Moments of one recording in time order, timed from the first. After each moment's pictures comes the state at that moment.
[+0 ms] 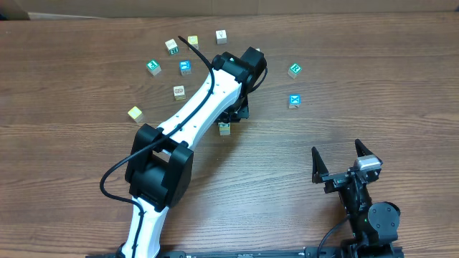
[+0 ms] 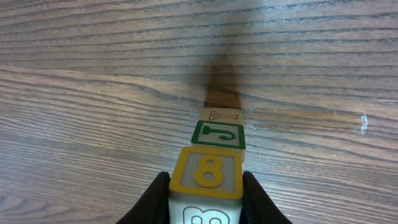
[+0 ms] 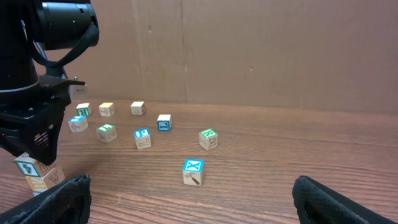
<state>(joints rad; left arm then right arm) -0.58 2.19 1.91 -1.31 -0.18 -0.65 0.10 0.01 0.02 -0.03 -0.09 0.02</state>
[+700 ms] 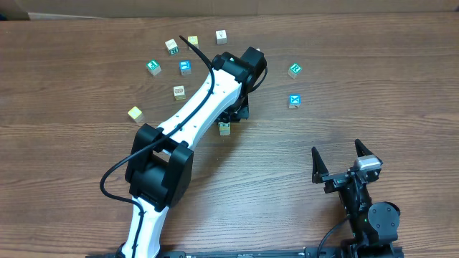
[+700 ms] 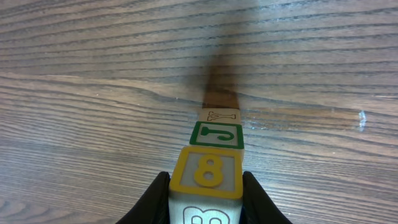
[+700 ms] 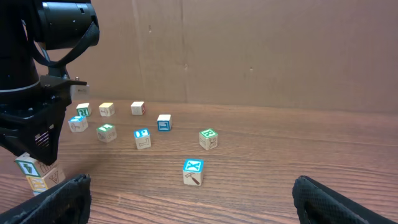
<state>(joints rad) -0.58 2.19 1.91 -1.30 -0.17 -0.63 0.10 0.01 0.02 -0.03 -0.09 0.02</state>
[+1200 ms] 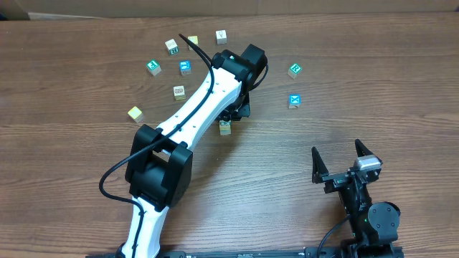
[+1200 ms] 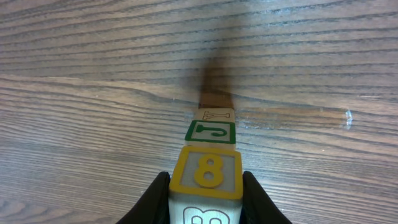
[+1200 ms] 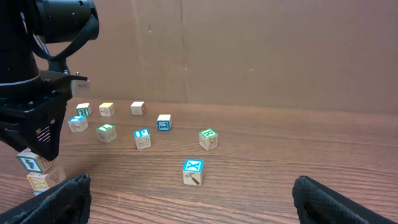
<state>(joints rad) -0.58 2.19 1.94 -1.32 -0.16 -0.63 0.10 0.01 0.02 -0.03 -0.09 0.02</state>
